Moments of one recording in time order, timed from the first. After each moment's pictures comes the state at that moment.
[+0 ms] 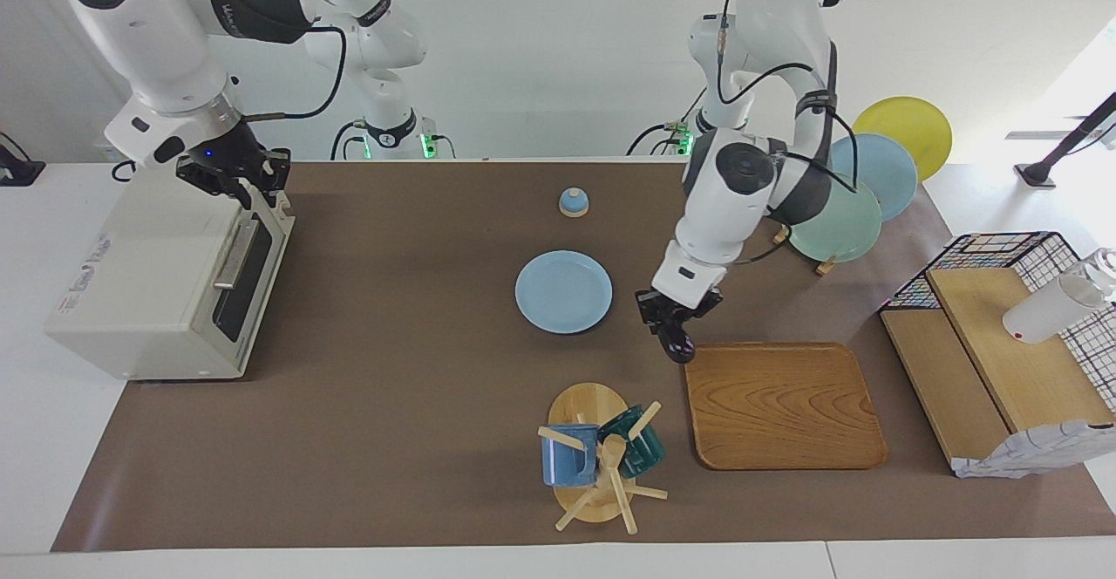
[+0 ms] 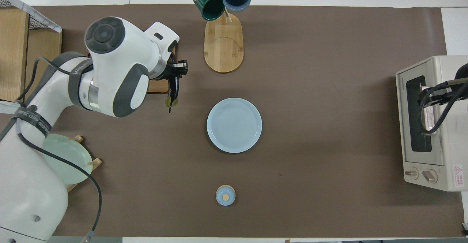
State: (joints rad) left arm -0.28 0.37 -0.11 -1.66 -0.05 2.13 -0.41; right arm -0.02 0.02 -0.02 -1.62 -0.08 1.51 -0.18
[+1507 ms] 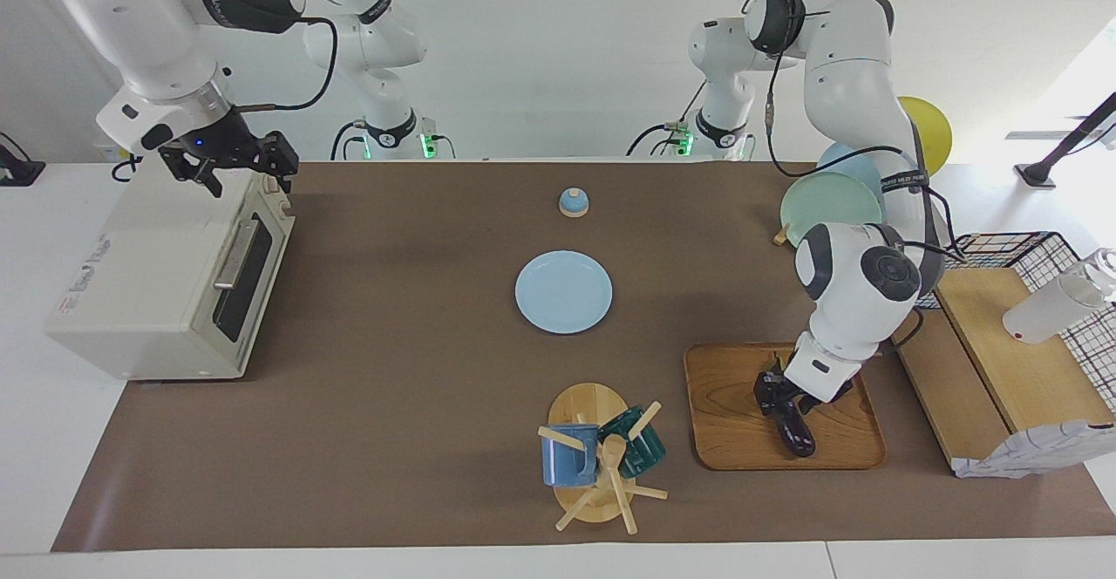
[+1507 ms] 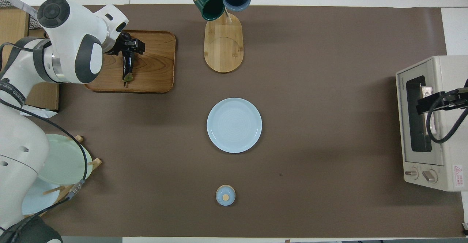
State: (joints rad) left arm -0.07 0.64 -0.12 -1.45 0.03 2.22 -0.12; right arm 0.08 -0.04 -0.14 -1.69 -0.07 1.54 -0.16
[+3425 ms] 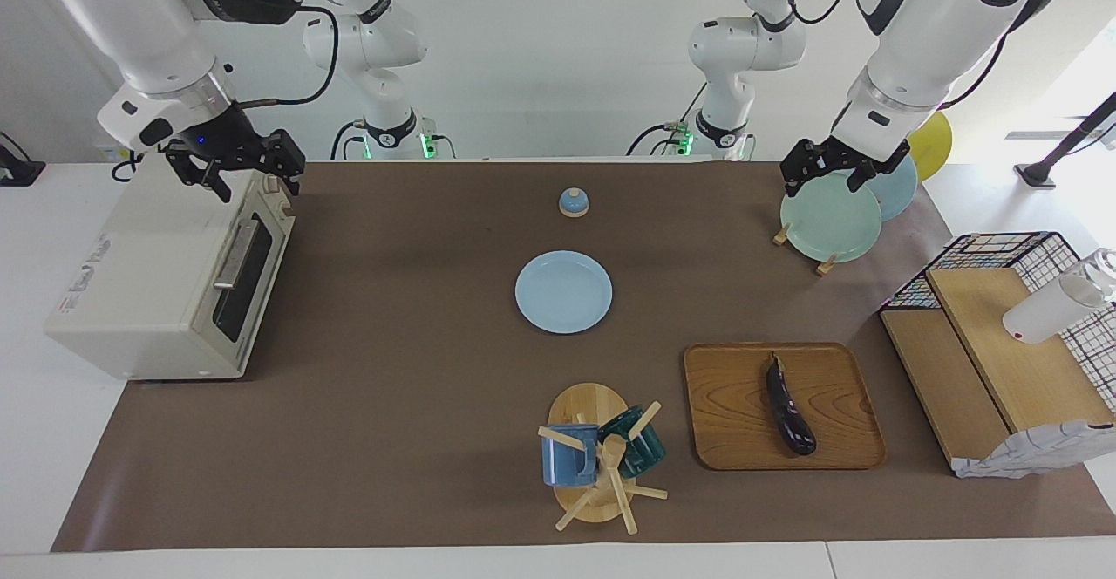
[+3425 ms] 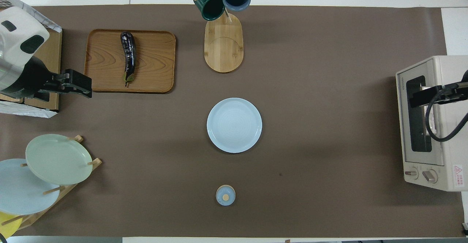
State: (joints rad) left arm -0.07 0.04 -0.12 -1.53 -0.01 1.49 -0.20; right arm 0.09 -0.04 -0.15 -1.68 0.00 1.57 -0.16
